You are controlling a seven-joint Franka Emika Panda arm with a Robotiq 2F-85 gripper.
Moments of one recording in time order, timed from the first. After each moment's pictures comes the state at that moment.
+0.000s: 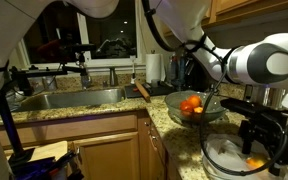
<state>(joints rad) -0.18 0.73 -0.18 -1.50 -0.05 2.09 0.24</state>
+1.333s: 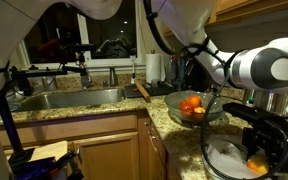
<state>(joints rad) -0.19 0.74 -0.18 -1.49 -0.05 2.10 0.24</state>
